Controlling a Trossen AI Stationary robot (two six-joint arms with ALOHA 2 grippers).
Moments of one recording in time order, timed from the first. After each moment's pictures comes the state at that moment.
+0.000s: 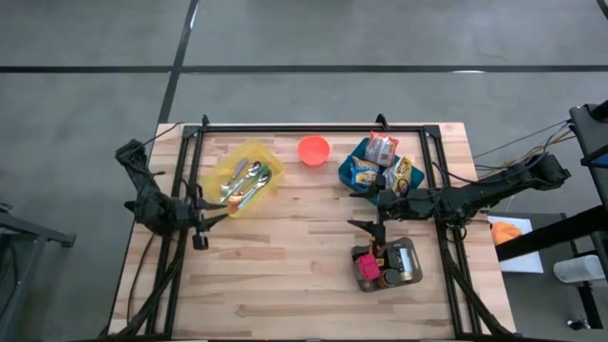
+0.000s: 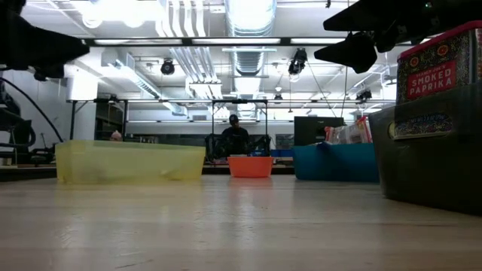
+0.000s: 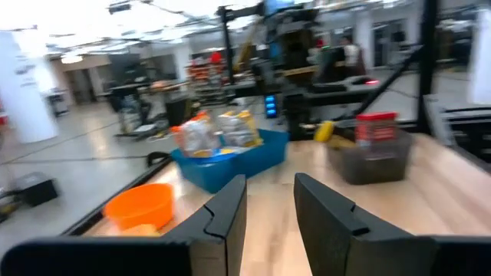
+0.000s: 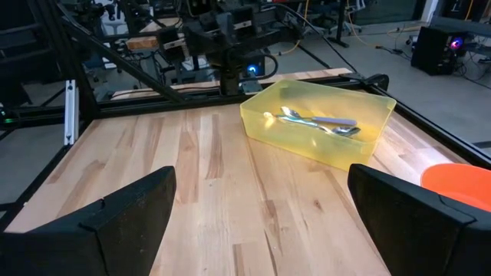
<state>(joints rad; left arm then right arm) -0.94 0.05 0.00 0.15 -1.14 0.21 0.23 1.02 0.43 0.40 0.31 0.17</state>
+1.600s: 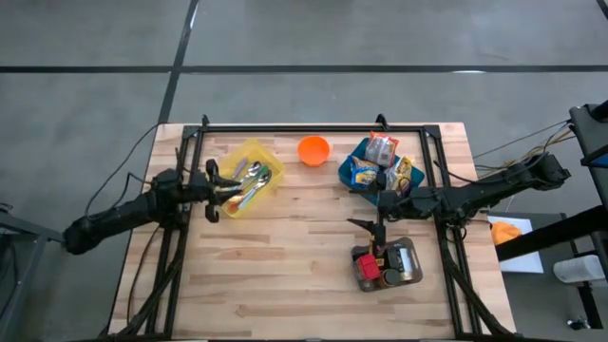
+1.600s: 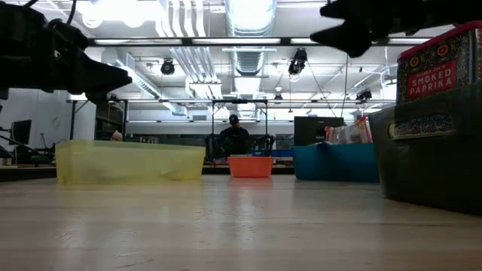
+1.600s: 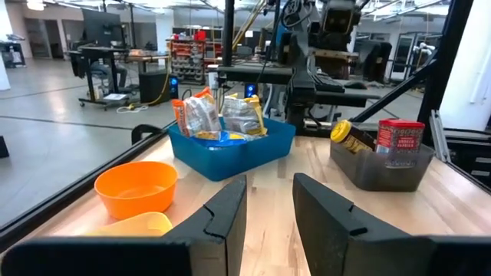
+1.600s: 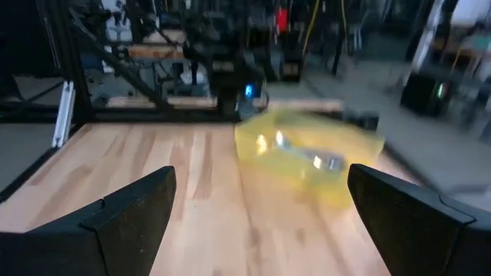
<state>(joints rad) 0.41 0.08 0.00 0.06 0.28 -0.03 0.23 1.02 0.43 0.45 0.31 0.04</state>
